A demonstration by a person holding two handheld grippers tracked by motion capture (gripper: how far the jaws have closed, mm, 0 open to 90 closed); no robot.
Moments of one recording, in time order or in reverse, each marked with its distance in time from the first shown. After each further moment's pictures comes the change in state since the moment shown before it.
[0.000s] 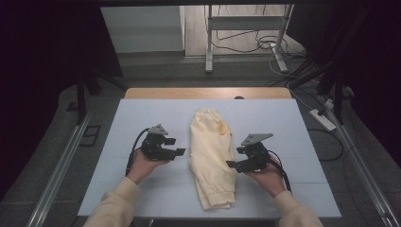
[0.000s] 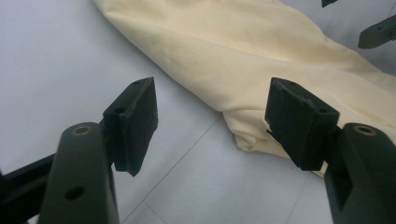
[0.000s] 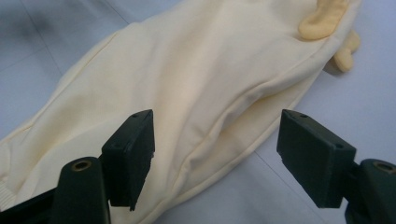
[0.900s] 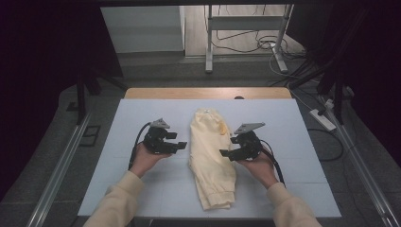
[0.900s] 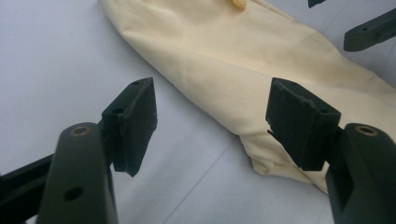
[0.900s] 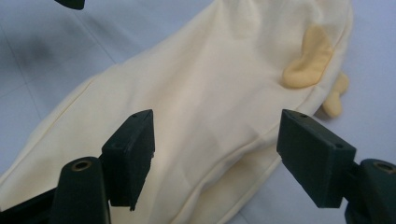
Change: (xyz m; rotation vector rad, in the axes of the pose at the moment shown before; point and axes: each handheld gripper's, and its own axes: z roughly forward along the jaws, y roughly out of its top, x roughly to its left) left arm 0.014 0.017 0.008 -0.019 0.010 -0.015; right arm -0.013 0.030 0.021 -0.033 -0.012 0.013
